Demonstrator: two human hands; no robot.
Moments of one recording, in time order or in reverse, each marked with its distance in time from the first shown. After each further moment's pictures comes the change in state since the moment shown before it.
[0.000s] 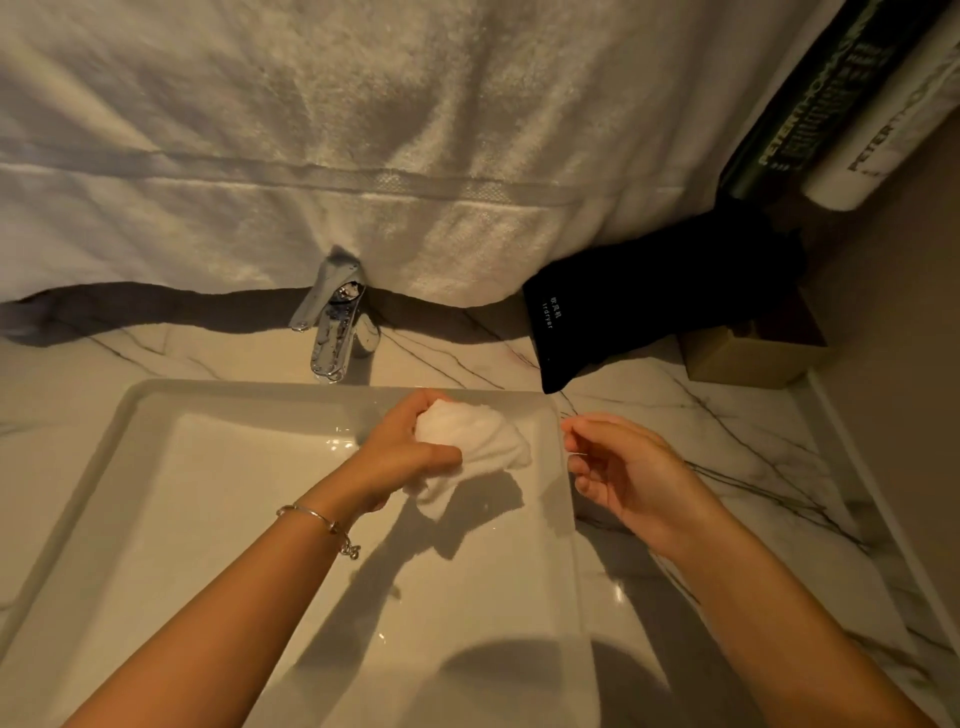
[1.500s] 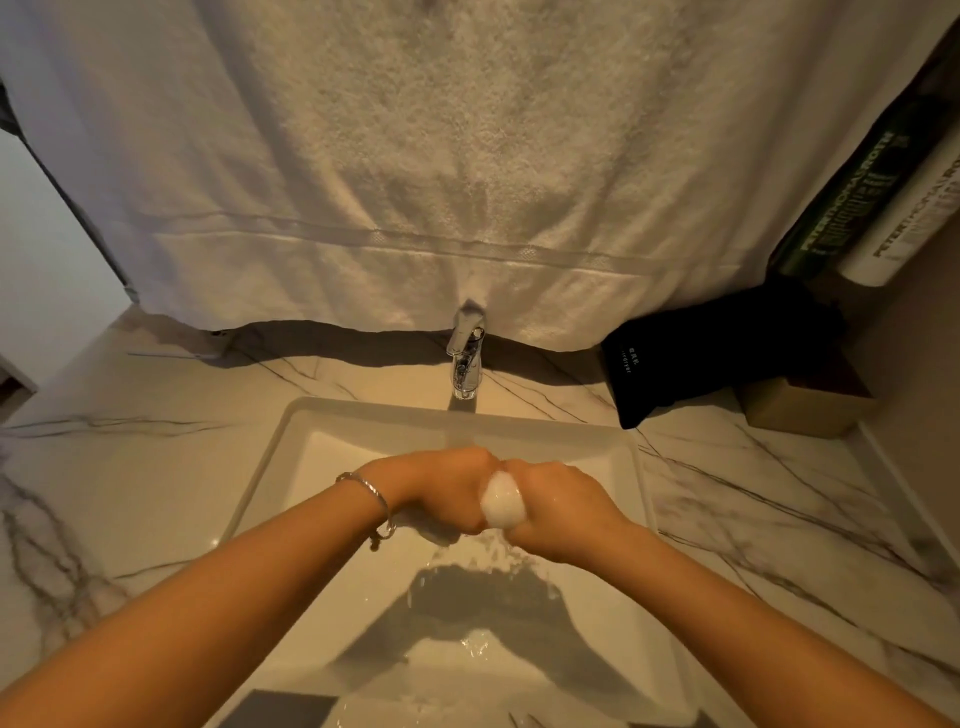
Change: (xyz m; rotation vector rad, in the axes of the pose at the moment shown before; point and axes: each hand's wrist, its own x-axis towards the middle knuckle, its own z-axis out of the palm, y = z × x) left_hand -0.095 0.031 -0.067 1.010 -0.403 0.147; right_hand -0.026 0.037 0.158 -1.590 -0.090 -0.396
